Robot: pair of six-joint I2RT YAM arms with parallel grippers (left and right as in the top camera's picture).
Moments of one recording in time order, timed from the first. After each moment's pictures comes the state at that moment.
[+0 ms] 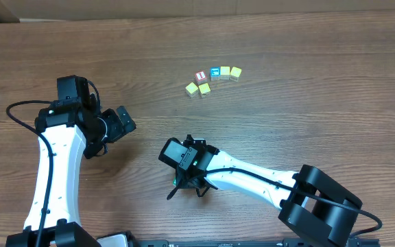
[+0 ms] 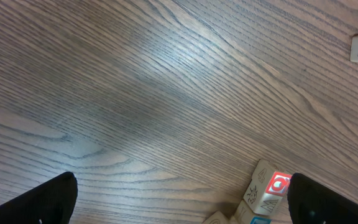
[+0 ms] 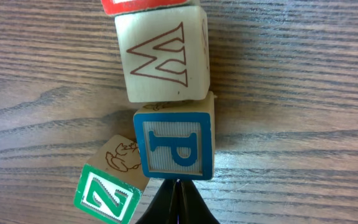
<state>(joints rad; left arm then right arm) 0.19 1.45 1.15 -1.04 0.15 -0.39 1.05 1.92 1.27 -0.72 -0.01 1.01</state>
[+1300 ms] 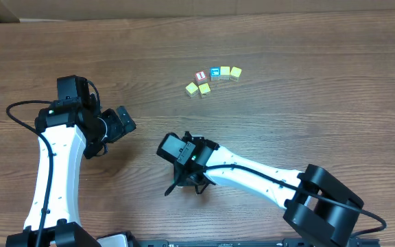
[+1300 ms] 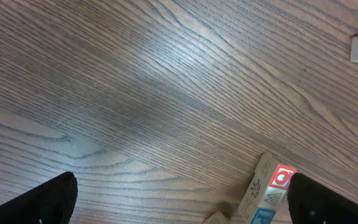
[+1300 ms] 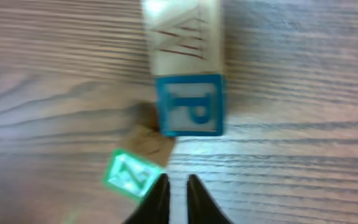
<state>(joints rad) 0.19 1.45 1.15 -1.04 0.15 -0.39 1.04 1.91 1.35 -0.80 -0.05 0.99</state>
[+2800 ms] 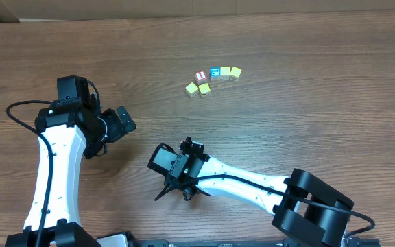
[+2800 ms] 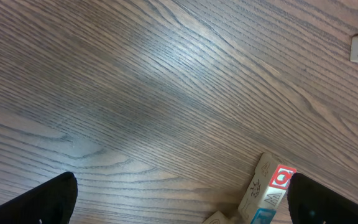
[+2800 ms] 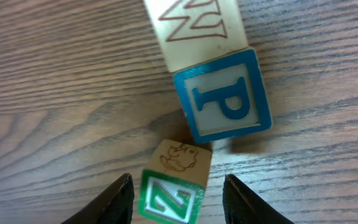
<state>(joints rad) 0.19 1.45 1.15 -1.04 0.15 -0.39 1.11 1.95 1.32 -0.68 0.04 1.31</state>
